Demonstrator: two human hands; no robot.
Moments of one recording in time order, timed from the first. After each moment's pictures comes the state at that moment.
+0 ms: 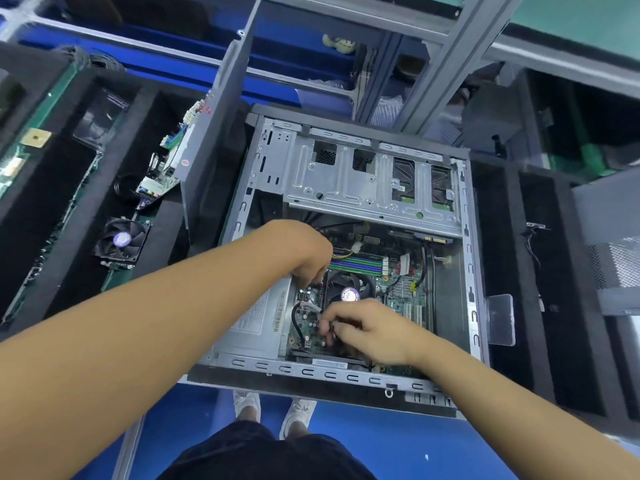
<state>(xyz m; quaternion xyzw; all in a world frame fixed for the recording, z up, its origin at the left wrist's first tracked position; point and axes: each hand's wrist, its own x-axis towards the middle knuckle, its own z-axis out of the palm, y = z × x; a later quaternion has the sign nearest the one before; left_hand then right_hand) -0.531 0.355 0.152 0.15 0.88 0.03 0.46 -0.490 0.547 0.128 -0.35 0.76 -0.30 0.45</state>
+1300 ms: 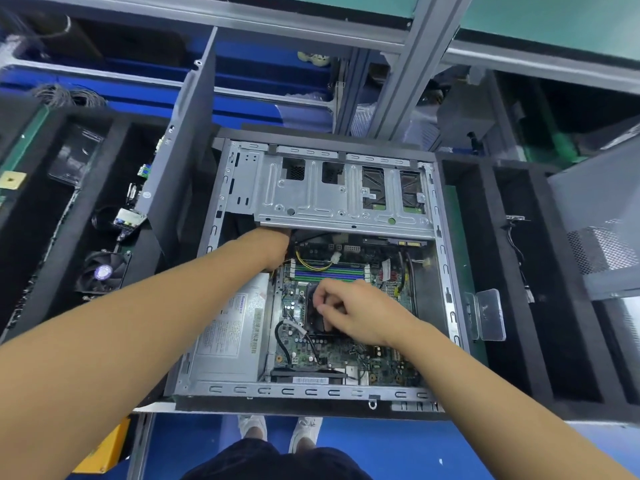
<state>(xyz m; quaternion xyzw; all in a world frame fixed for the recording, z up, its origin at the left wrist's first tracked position) -0.558 0.328 0.100 0.02 0.93 -0.01 0.37 -0.518 0.544 0.127 -0.38 0.84 -0.23 0.31</state>
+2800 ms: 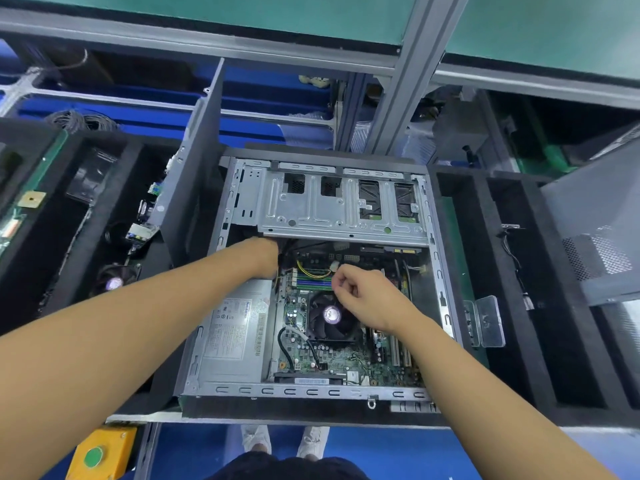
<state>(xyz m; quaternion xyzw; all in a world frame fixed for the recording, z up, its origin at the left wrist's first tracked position) -0.542 0.321 0.125 -0.08 0.92 0.05 0.38 -0.536 0.552 0.124 -0.25 0.88 -0.28 0.28</state>
